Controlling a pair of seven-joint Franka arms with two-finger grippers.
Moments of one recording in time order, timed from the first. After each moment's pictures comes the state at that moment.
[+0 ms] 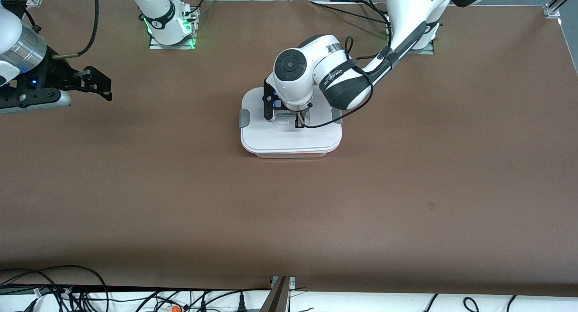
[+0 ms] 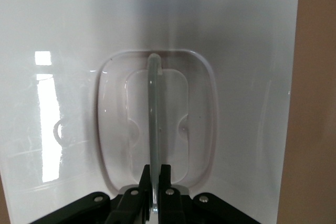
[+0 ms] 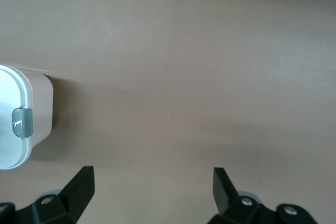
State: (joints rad) left arm -0.27 0.71 -0.69 -1.41 0.37 1.81 0.55; right arm 0.15 0.05 -0.01 -1.54 -0.01 1.58 -0.01
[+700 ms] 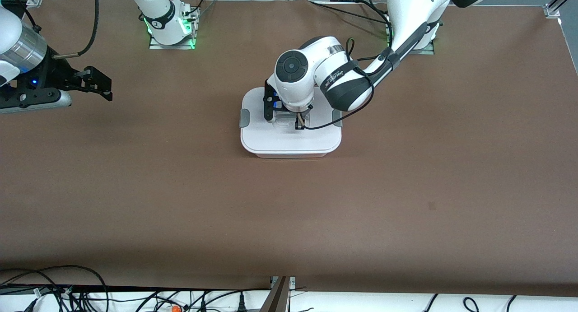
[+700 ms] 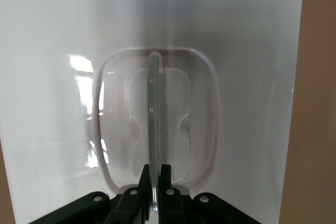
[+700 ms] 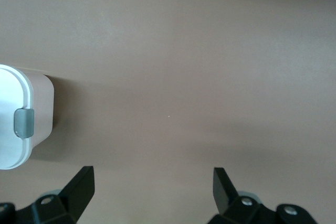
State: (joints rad) left arm -0.27 0.71 -0.69 -1.41 0.38 1.82 0.56; right arm 0.15 0.05 -0.01 -1.54 -0.01 1.58 -0.01
